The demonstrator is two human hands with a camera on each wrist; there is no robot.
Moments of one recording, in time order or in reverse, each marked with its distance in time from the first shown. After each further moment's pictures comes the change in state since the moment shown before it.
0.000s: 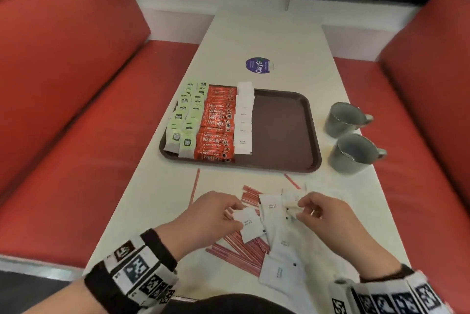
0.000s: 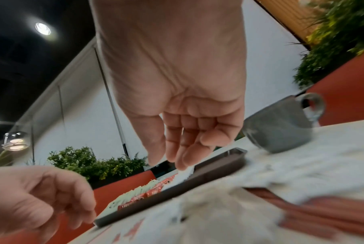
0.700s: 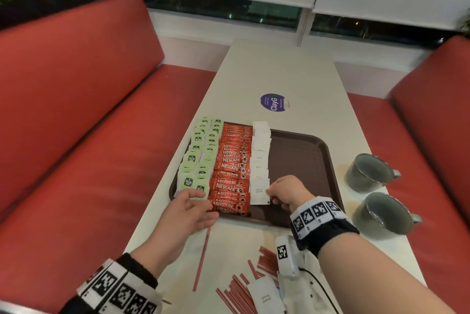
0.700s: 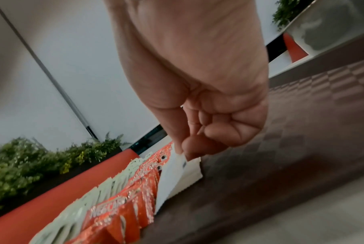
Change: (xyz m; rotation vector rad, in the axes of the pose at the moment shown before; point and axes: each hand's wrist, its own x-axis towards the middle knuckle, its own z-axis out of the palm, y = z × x) left_hand 0.056 -0.058 -0.073 -1.187 0.384 -0.223; right_hand 0.214 -0.088 0.029 0.154 -0.215 0.381
